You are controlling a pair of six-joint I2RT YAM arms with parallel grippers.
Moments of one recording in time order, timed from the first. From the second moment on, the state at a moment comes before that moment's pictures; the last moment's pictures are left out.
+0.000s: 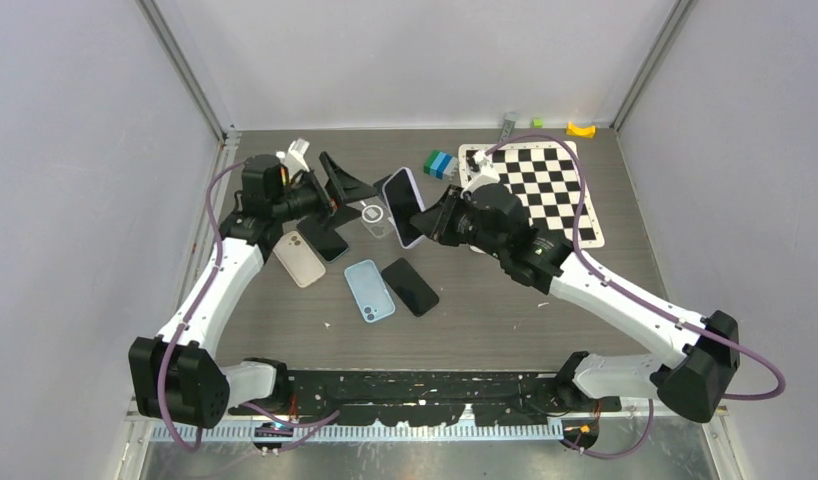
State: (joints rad) left arm -0.17 1.22 1.03 -0.28 0.67 -0.94; right arm 0.84 1.23 1.09 -0.24 0.15 0.79
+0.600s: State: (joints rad) left arm -0.17 1.23 1.05 0.38 0.92 -1.32; right arm 0.80 1.21 1.10 0.12 -0.26 1.08
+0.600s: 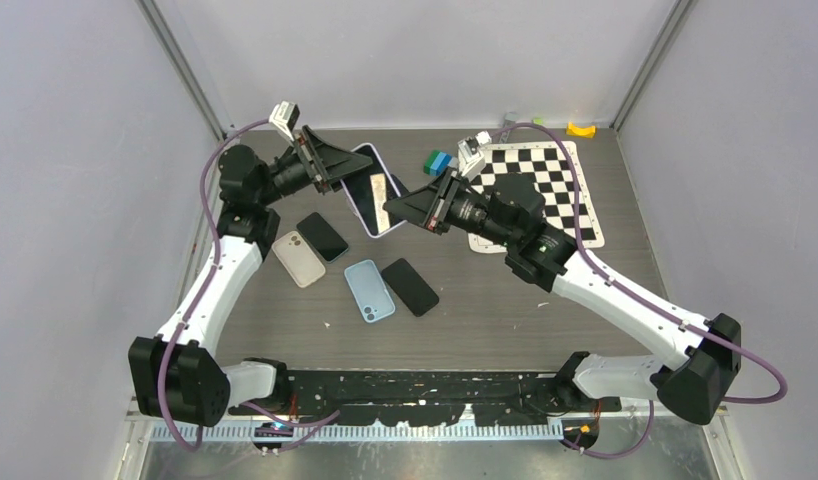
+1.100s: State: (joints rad) left arm -0.17 1.23 1.08 0.51 0.90 -1.45; right arm 0.75 1.26 1.10 0.33 -0.36 1.22
